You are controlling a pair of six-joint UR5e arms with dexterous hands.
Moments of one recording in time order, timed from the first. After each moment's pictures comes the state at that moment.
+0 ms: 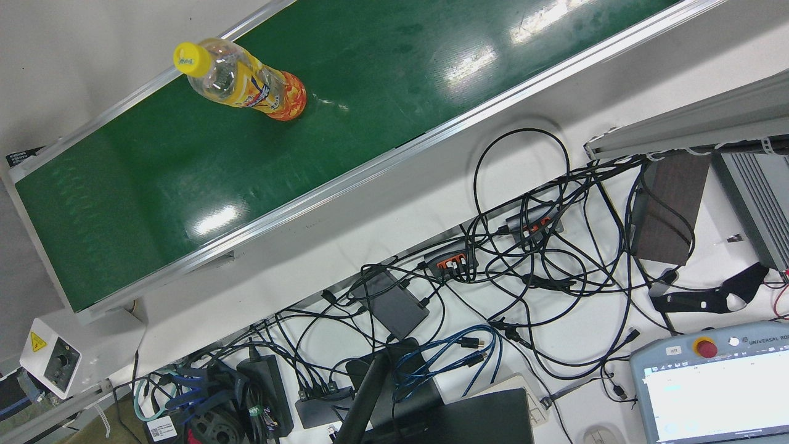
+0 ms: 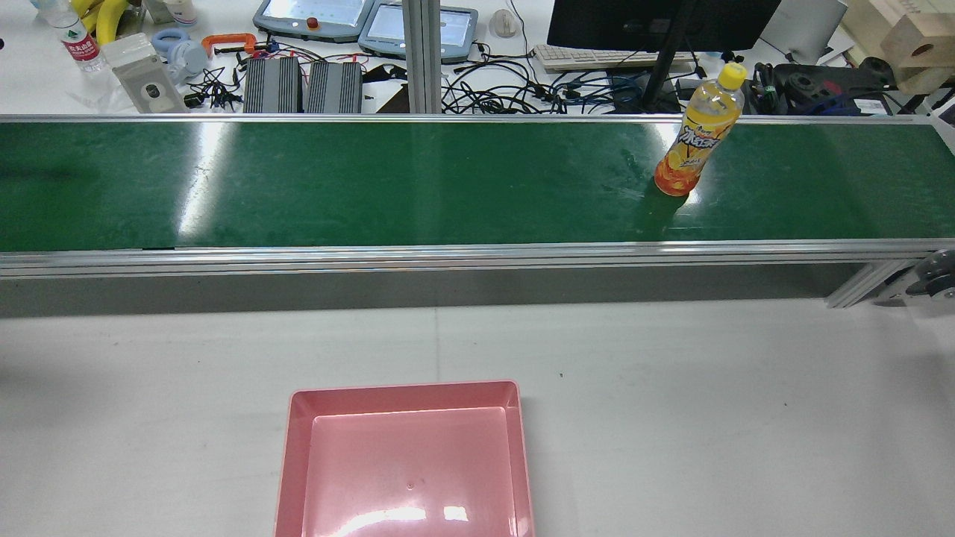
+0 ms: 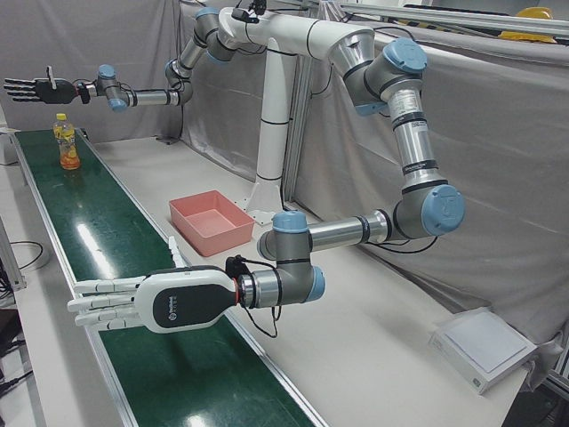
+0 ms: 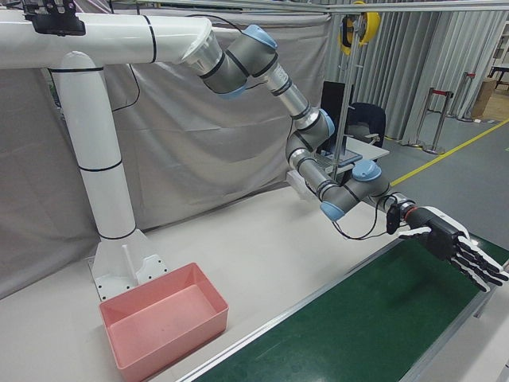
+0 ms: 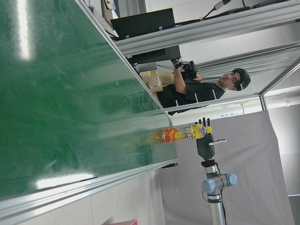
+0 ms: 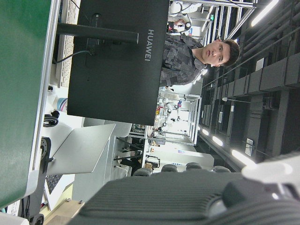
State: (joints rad) left arm -1.29 -1.82 -1.52 -0.10 1.50 0.28; right arm 1.54 -1.46 1.54 -3.27 -1.58 -0.10
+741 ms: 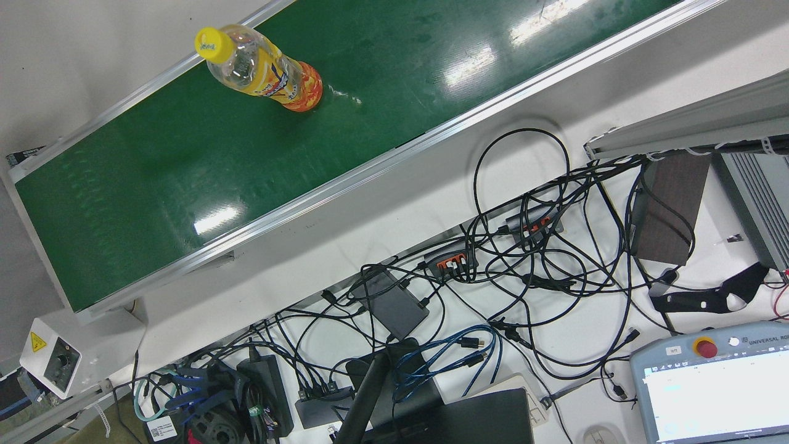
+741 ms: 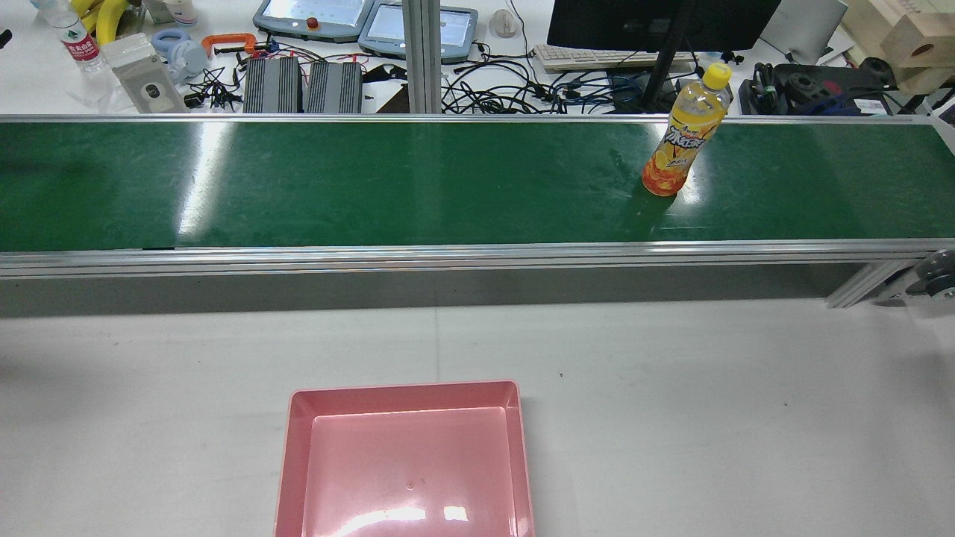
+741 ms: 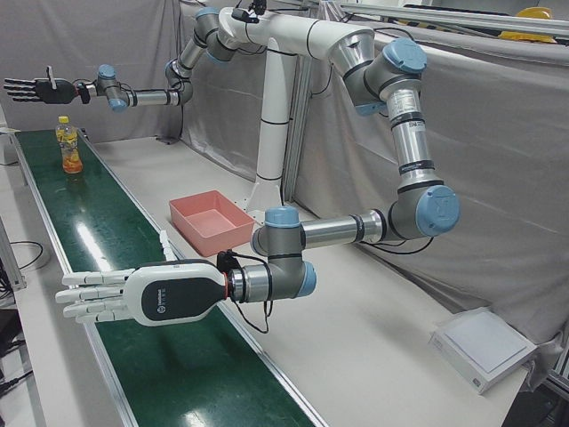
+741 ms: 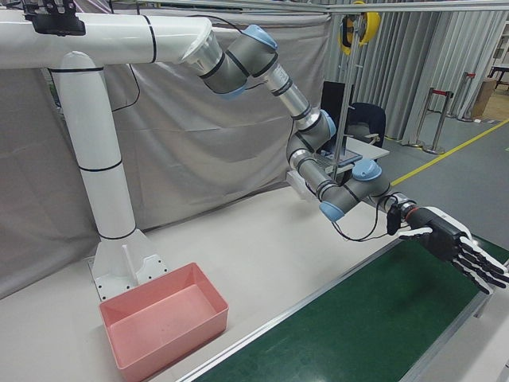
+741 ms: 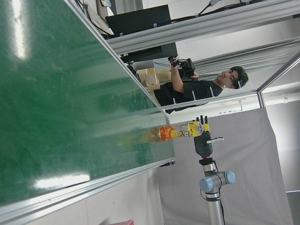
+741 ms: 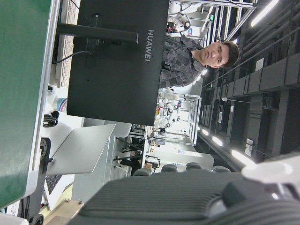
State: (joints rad) left arm -1.29 -1.84 -1.53 -0.09 1.50 0.28; right arm 1.54 -1.46 1.54 -3.27 -1.58 -0.10
